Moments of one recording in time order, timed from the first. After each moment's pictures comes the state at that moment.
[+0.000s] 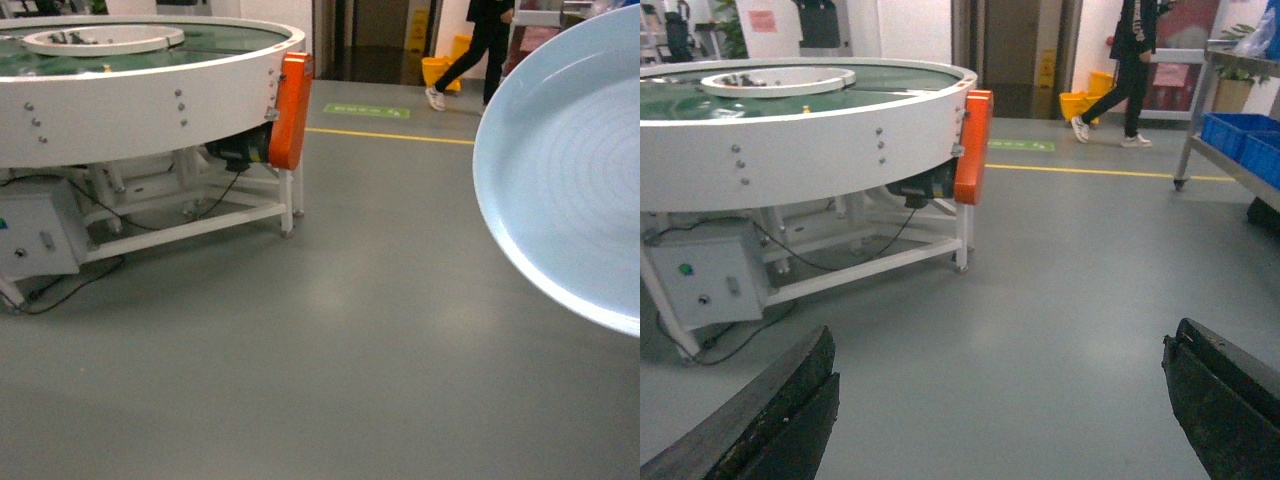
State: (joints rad) left arm 0.00 0.01 0.01 0.00 0.00 0.00; right arm 0.05 1.01 0.35 0.57 0.01 0.06
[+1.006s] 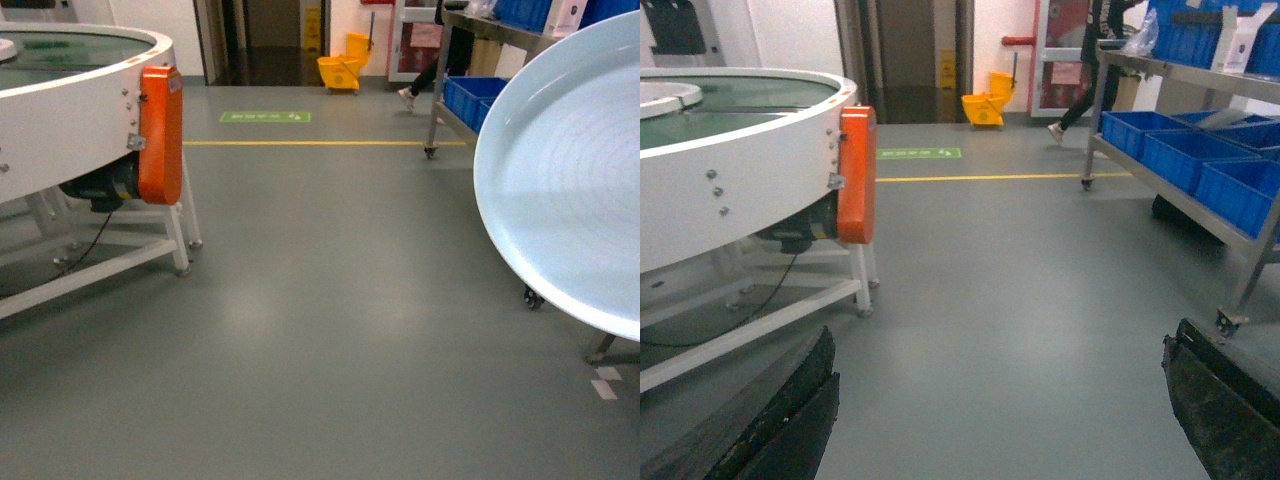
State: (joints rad) left arm 0.00 0.01 0.01 0.00 0.00 0.00; right arm 0.05 1.01 0.35 0.57 0.01 0.06
